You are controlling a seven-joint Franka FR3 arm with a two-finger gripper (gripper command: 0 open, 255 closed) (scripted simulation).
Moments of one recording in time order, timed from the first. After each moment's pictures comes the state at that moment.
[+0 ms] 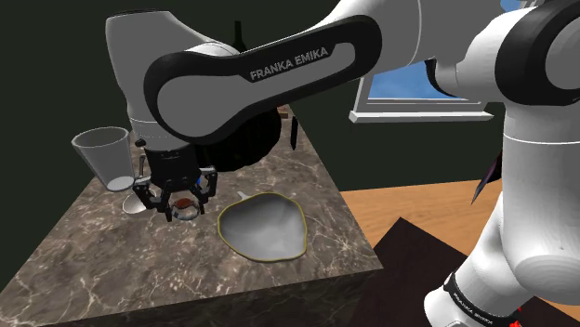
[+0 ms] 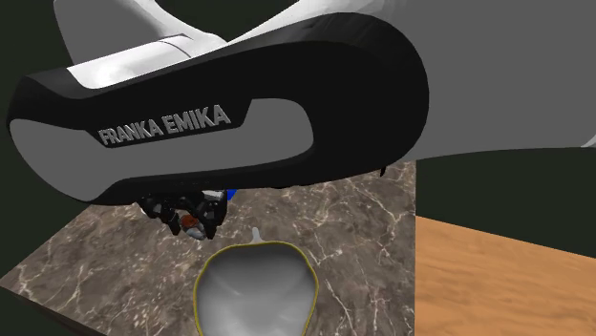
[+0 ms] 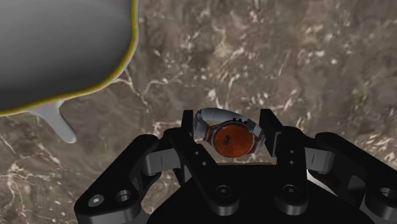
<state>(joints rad) 0.22 0.41 0.57 -1.57 -0.22 1.92 1.20</state>
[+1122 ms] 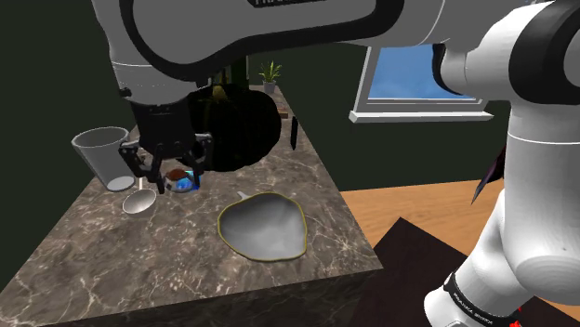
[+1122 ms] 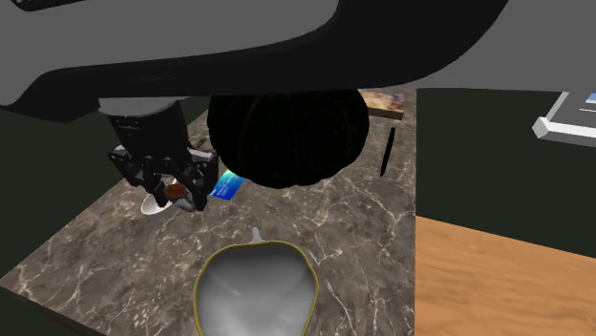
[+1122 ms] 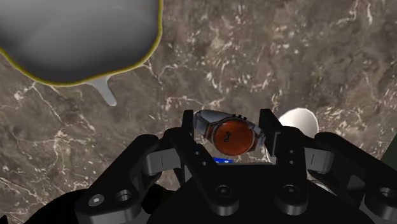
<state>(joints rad) 0.23 0.39 0.59 -1.42 -0.20 1.74 1.19</state>
